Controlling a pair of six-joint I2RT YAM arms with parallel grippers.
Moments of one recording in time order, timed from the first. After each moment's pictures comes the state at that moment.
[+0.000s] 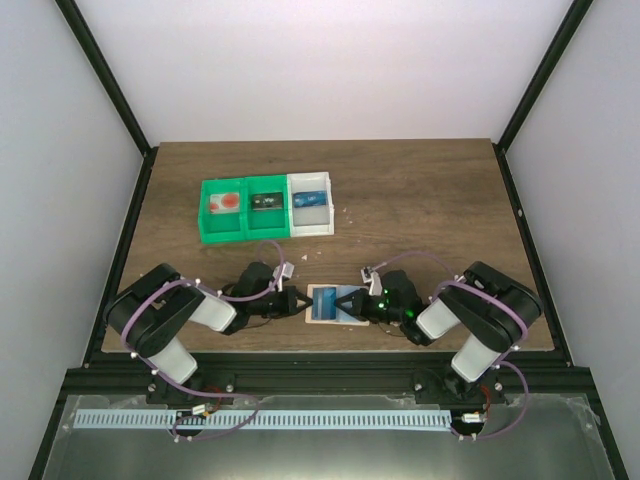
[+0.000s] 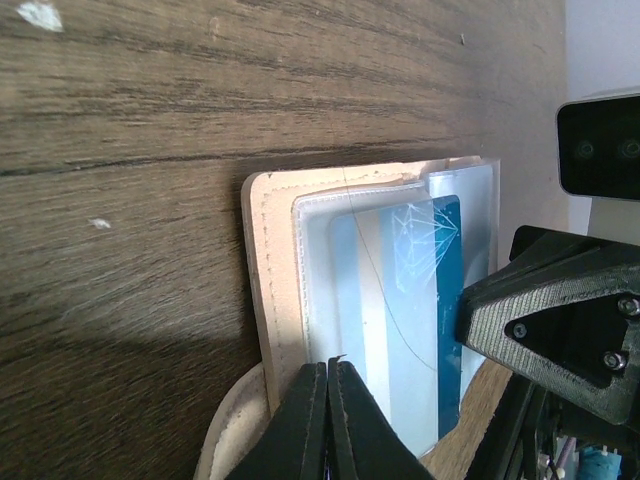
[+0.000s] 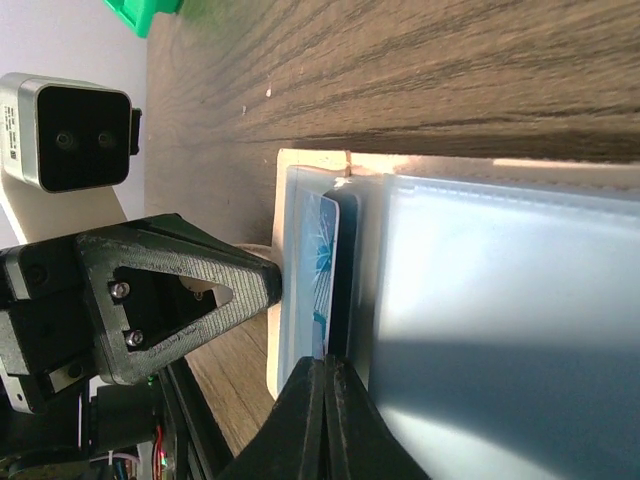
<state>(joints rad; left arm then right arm) -0.68 1.63 0.32 0.65 0.50 -0.92 0.69 1.64 0.21 0.92 -0.48 1.06</state>
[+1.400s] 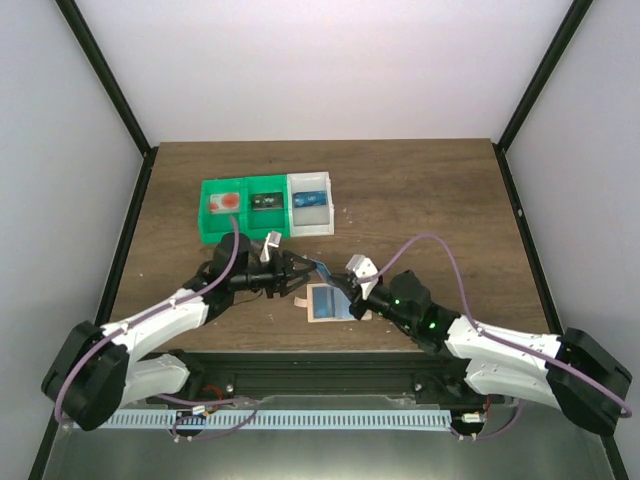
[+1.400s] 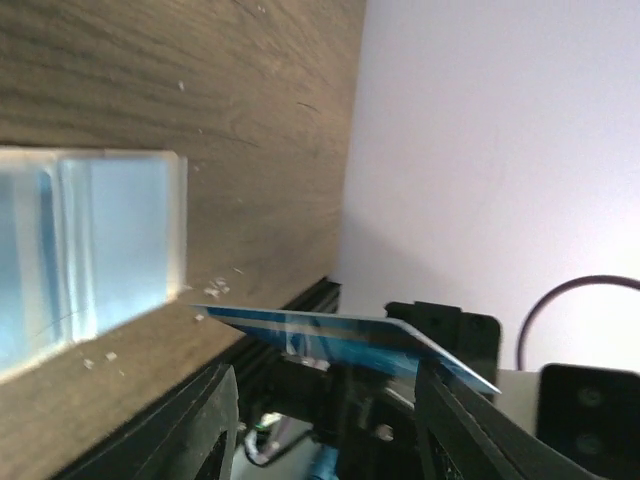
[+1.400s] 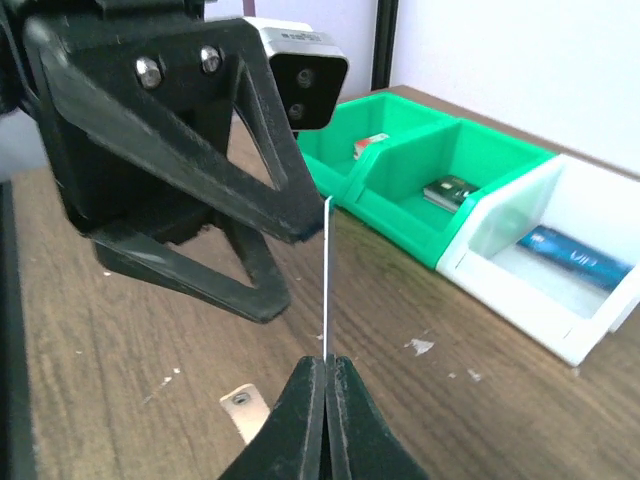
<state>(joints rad) -0.59 1.19 0.52 0.25 0.67 -1.29 0.91 1.00 0.31 0.51 -0.08 0.02</state>
